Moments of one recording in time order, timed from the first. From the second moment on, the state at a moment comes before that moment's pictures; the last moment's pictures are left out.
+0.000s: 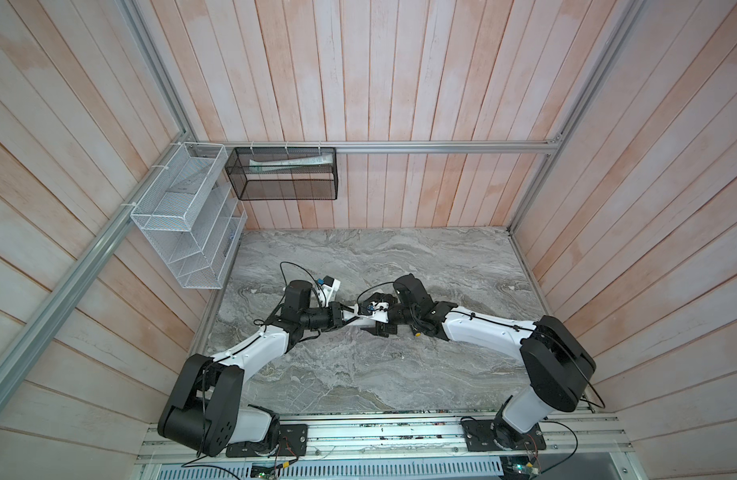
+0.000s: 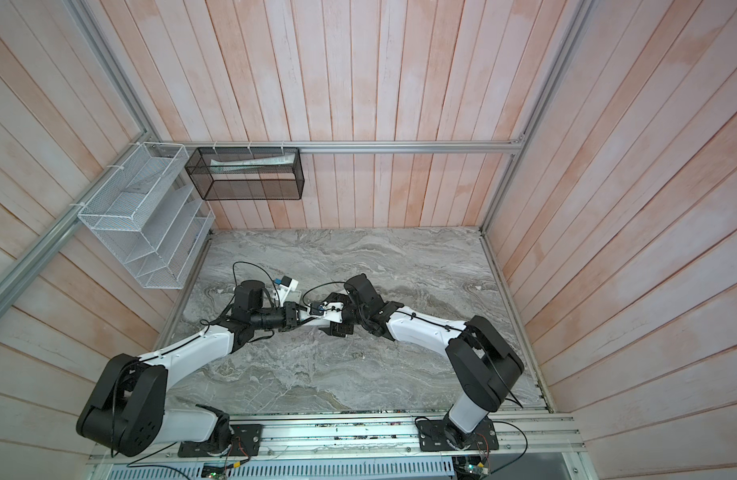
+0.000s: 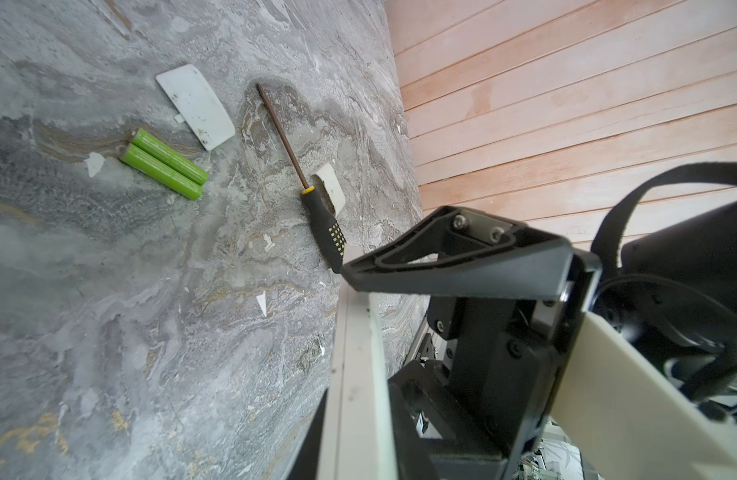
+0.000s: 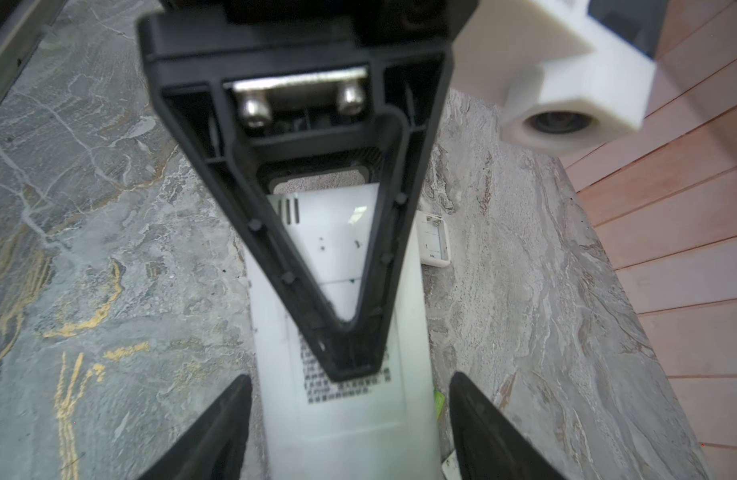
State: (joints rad) left arm -0.31 1.38 0.64 0.14 0.88 -0.68; right arm 0.81 1.65 0.99 0.03 -0.41 -0.73
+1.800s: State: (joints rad) left arm -0.14 1.06 0.68 -0.21 0.47 -0.68; right arm 0.83 1.95 1.22 -0.31 -0.37 -0.78
